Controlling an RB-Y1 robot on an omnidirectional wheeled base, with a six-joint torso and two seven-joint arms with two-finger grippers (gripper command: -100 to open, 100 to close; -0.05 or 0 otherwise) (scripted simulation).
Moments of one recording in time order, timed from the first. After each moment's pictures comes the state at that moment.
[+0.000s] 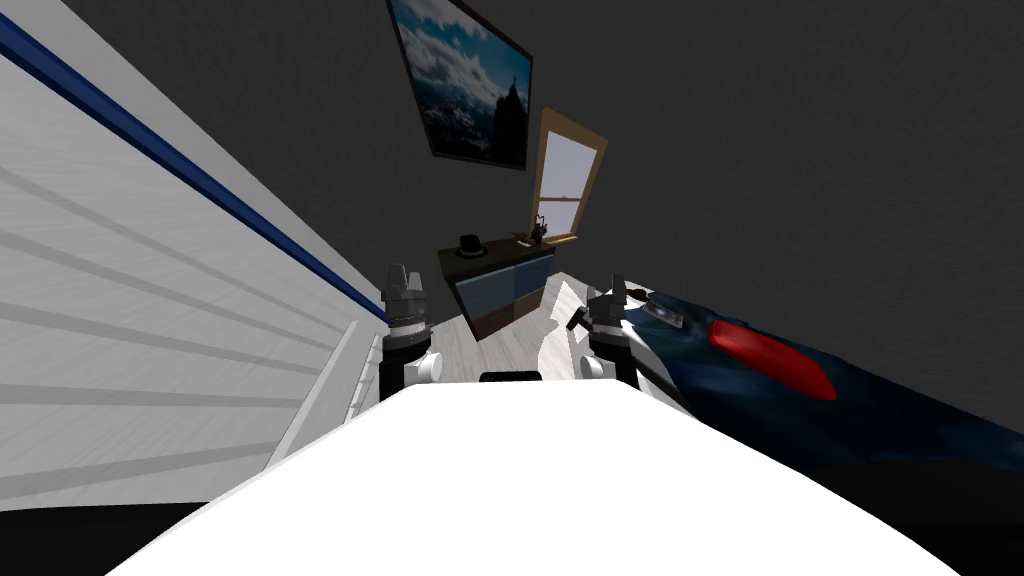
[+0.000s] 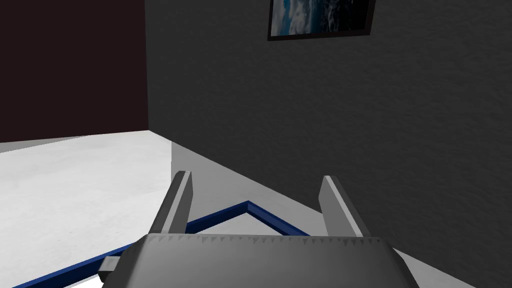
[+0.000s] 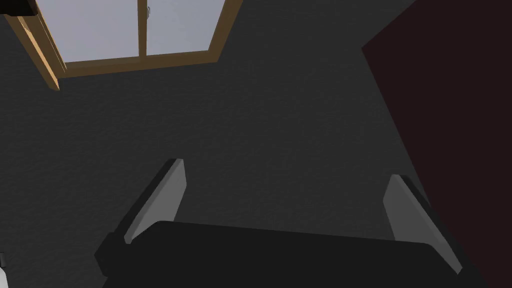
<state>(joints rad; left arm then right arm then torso) 0.46 -0.01 0.04 -2.24 -0.06 -0.57 -0.16 0.51 0.03 -0.06 -2.21 0.03 -0.43 -0.06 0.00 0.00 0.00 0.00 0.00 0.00</state>
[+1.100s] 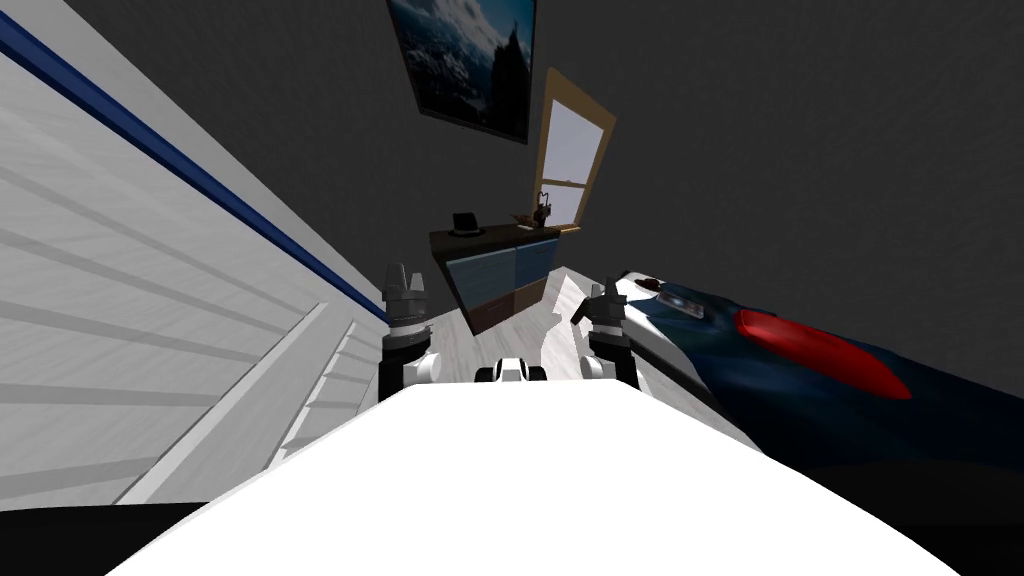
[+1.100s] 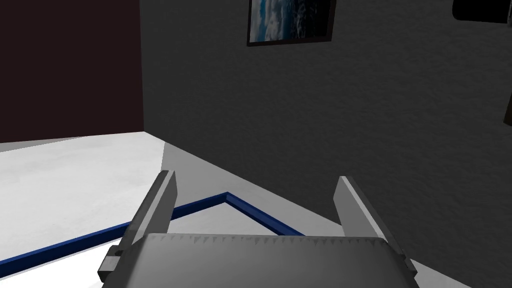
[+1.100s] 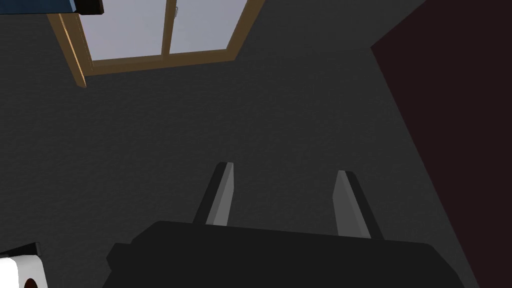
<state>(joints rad) 0.46 0.01 0.04 -2.24 -0.06 -0.57 -0.16 0.51 0.03 -0.06 -2.21 0.03 -0.43 -0.06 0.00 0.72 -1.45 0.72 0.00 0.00</state>
